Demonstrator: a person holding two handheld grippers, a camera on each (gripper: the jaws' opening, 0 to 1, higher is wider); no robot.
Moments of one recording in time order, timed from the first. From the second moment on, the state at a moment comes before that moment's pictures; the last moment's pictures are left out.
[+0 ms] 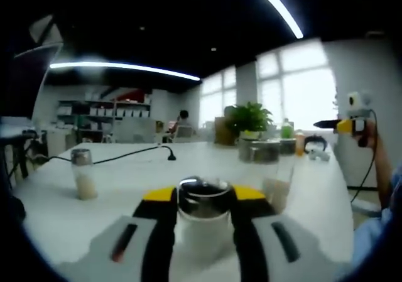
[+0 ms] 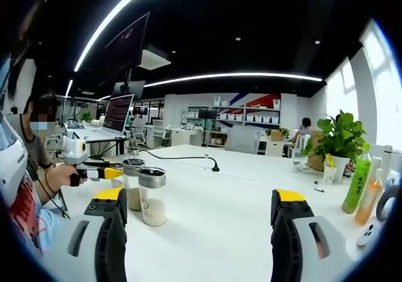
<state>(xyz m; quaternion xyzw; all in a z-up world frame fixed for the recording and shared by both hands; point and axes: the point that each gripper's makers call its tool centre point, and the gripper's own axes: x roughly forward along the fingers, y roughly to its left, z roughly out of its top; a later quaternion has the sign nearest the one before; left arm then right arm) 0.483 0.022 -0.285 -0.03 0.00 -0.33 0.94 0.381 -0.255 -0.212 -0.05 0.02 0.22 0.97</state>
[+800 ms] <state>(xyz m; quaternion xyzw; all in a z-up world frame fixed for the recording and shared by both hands) 0.479 0.019 -0.288 -0.01 0.01 -0.44 0.90 0.378 -0.259 -0.214 -0.06 0.03 0.21 0.98</state>
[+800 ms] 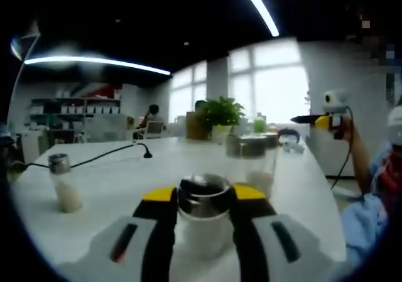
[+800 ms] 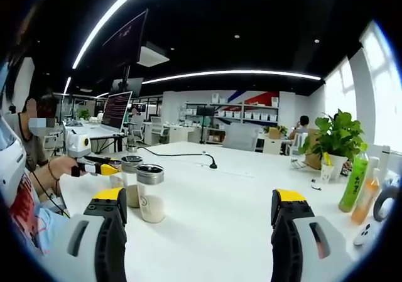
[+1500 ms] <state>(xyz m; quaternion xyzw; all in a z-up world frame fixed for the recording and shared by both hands) 0.476 0.016 -0.290 0.02 0.03 -0.53 0.85 0.375 -0.266 -0.214 -0.06 0.03 0.20 0.98</state>
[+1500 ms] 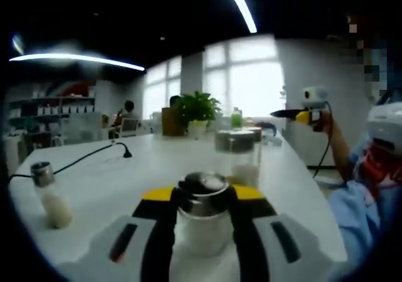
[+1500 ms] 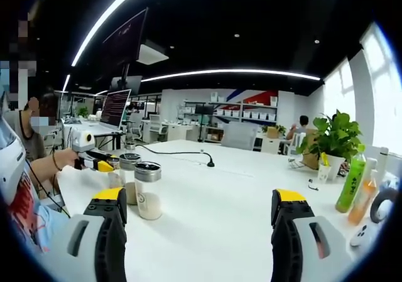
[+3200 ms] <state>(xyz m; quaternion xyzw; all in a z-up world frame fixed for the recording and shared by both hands) 0.454 0.029 -0.270 0.04 0.05 -0.50 0.86 0.373 -0.268 -0.212 -0.06 0.03 0.20 0.98</state>
